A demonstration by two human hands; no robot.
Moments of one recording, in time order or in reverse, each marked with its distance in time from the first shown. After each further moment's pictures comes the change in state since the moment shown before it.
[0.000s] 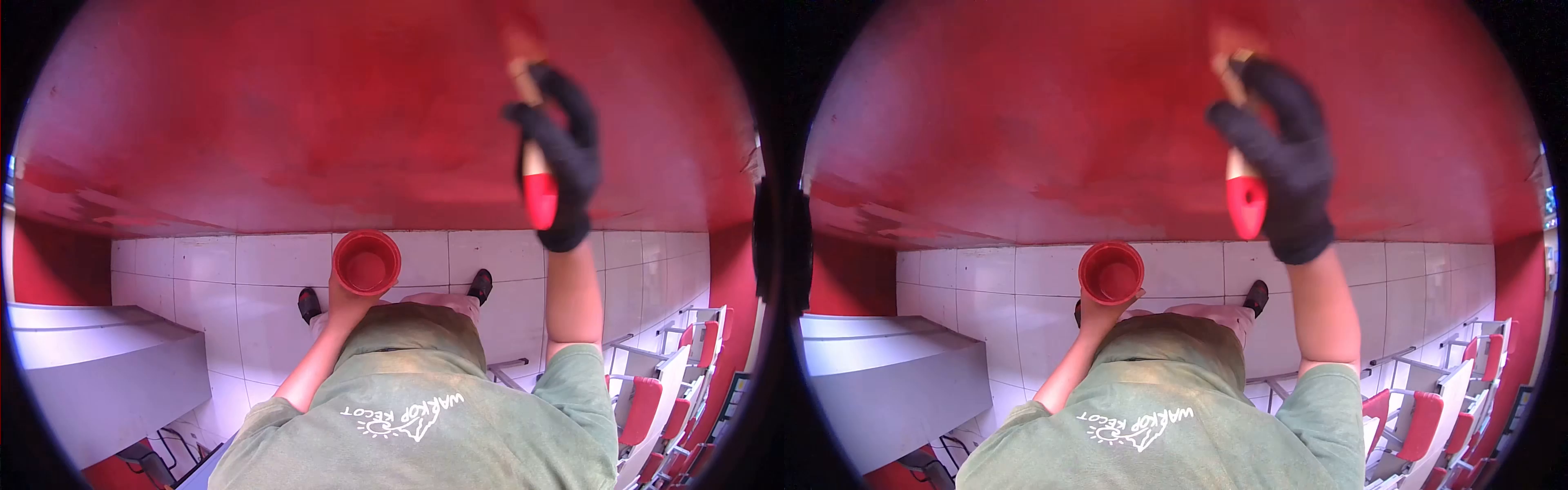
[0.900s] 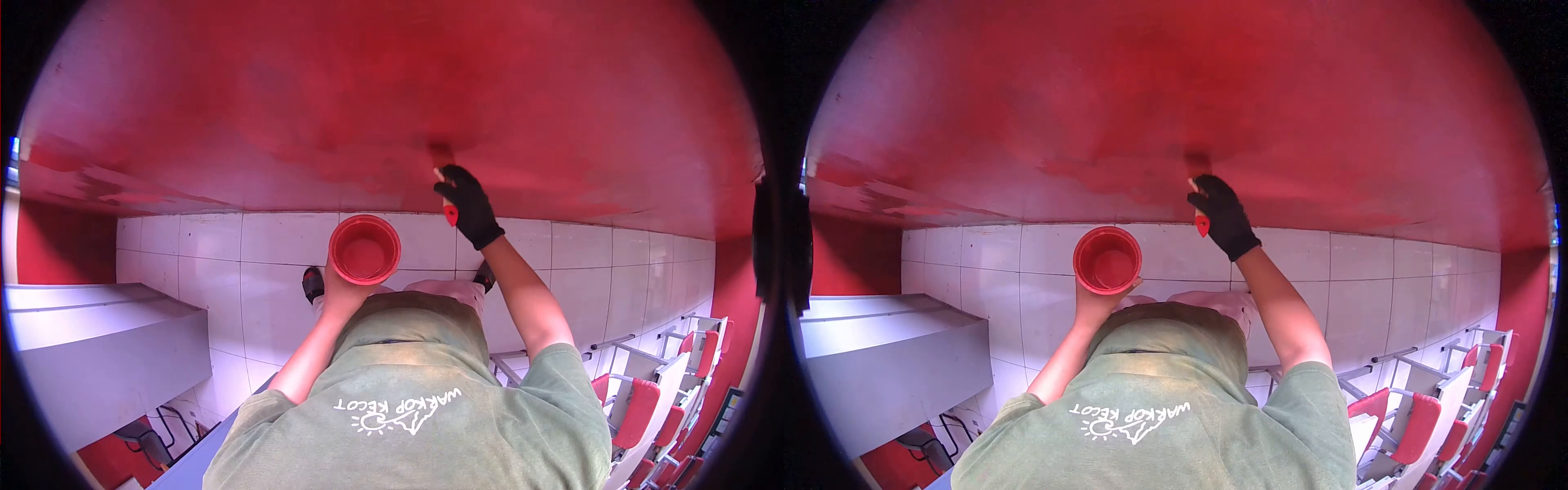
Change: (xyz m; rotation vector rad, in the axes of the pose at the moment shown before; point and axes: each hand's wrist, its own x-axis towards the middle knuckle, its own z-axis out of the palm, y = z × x) left_hand -0.012 0.004 -0.009 0.043 0.015 -0.016; right_hand -0.228 -0.011 0.083 0.335 -0.603 0.673
